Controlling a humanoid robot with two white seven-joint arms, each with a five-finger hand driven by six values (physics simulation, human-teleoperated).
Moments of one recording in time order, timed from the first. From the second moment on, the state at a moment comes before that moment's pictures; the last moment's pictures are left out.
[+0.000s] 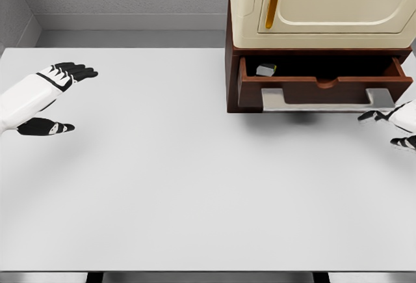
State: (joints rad) left arm -0.10 0.52 0.22 -1.72 -0.38 -0.61 -0.61; right arm -0.11 -1.06 0.19 -1.46 0.39 -0.62 0.29
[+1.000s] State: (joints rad) left arm -0.10 0.52 0.22 -1.72 -0.38 -0.61 -0.61; right arm 0.00 -1.13 0.21 -1.73 0.32 -0.61 0.28
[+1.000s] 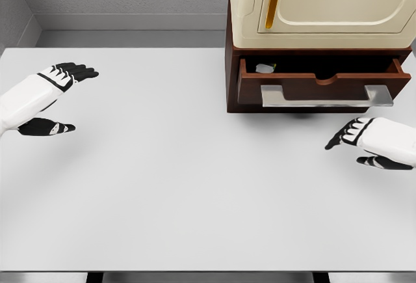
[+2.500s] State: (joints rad) left arm -0.10 0.52 0.22 -1.71 -0.38 -0.61 -0.61; right arm -0.10 -1.07 0.14 -1.69 0.36 -0.61 0.29
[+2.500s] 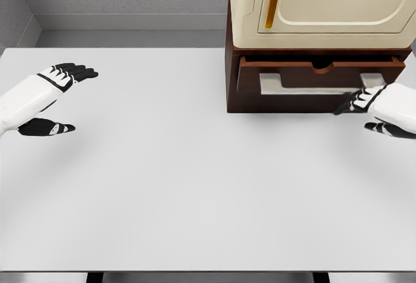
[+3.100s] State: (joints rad) left arm -0.10 0.52 0.22 -1.72 -0.38 -0.61 -0.61; right arm -0.21 -1.03 0.25 -1.59 0.38 -0.61 0.29
